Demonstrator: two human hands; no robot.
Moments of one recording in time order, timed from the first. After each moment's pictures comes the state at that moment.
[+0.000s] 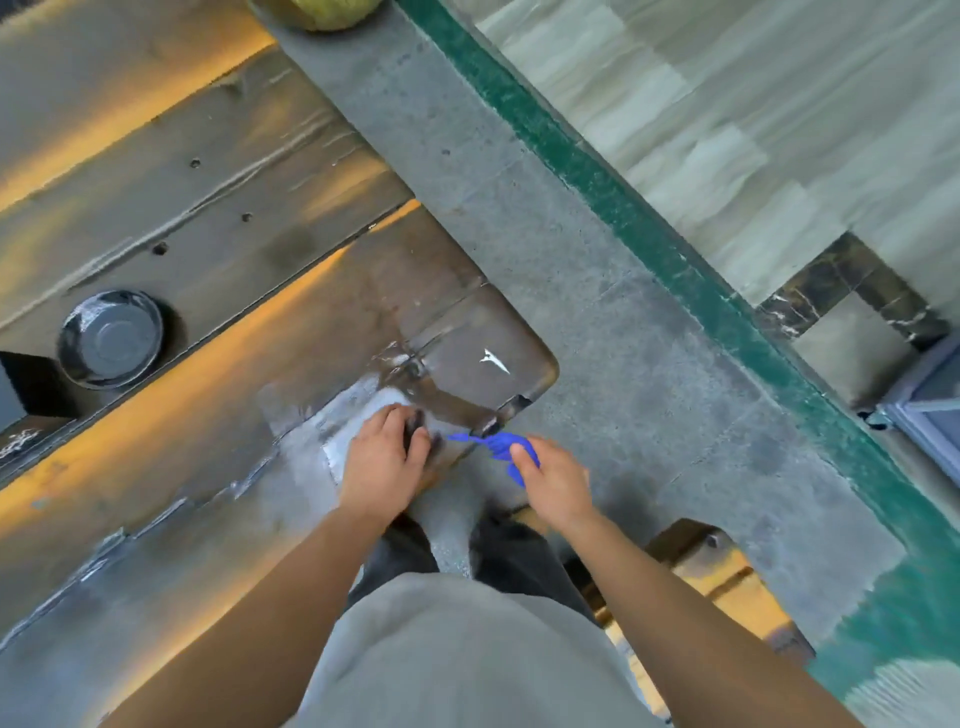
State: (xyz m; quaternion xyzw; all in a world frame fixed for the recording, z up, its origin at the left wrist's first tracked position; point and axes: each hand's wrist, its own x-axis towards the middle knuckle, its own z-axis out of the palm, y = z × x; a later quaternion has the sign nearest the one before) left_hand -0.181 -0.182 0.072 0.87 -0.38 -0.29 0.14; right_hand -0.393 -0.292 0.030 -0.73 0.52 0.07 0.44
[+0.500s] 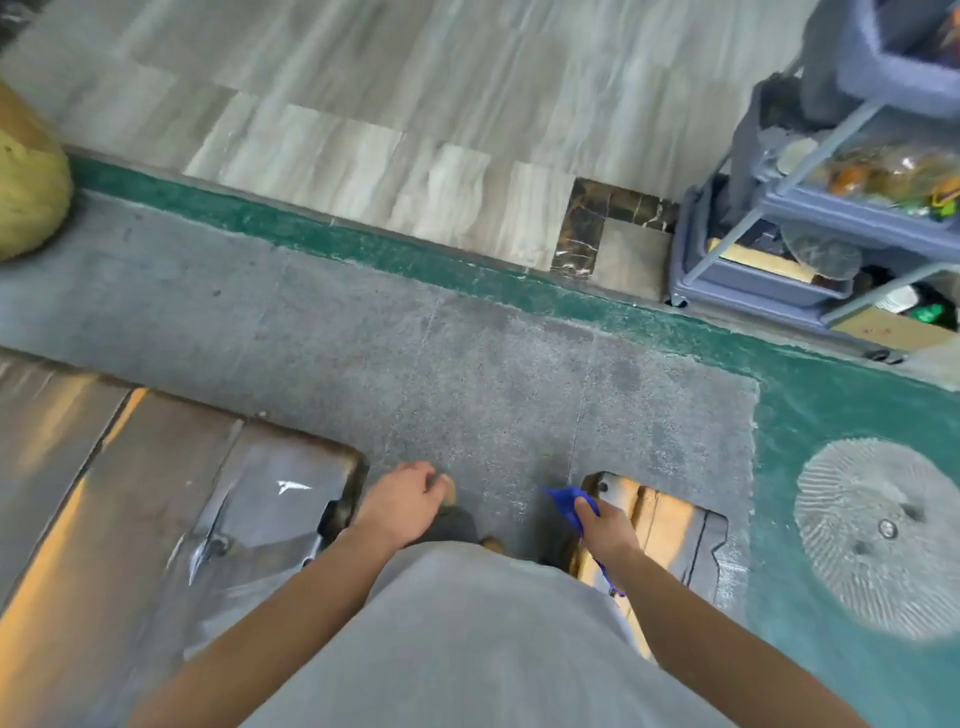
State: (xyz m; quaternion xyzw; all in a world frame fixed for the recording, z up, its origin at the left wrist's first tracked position) left_hand -0.366 -0.359 0.072 0.68 -0.59 -0.42 -0.10; right_hand -0.654 -0.294 0.021 -0.27 0.82 -0.08 0.50
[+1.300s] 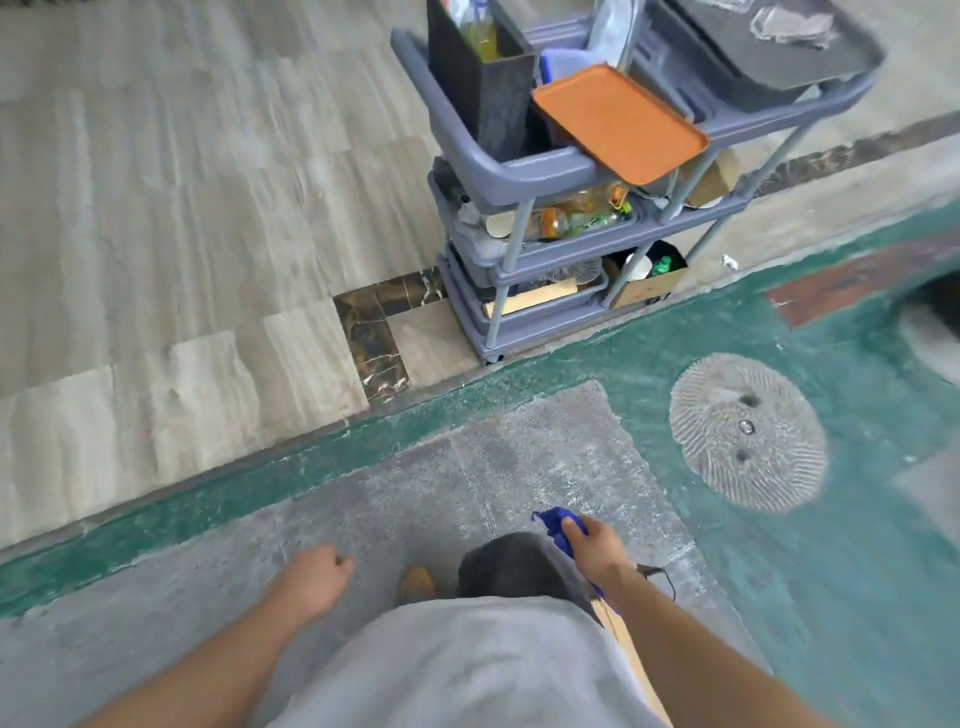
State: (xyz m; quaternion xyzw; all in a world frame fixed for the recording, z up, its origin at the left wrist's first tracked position) left_hand -0.550 -0.762 0.034 0.50 -0.73 -0.33 -0.33; right_hand -0.854 -0.500 0.042 -0.04 0.87 -0.18 0.45
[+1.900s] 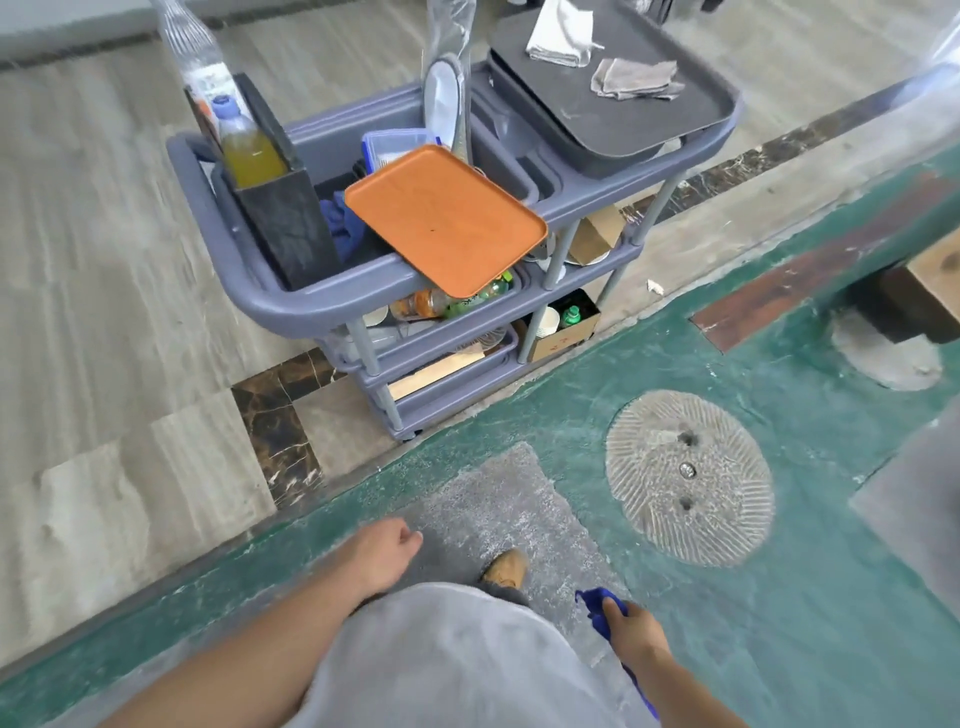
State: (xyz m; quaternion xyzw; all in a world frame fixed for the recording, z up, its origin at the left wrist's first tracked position) left_hand -0.987 -0.745 0.077 0.37 -0.81 -0.35 -0.31; right_hand -1.130 -0.398 0.020 0.12 0.87 -0.20 0.44
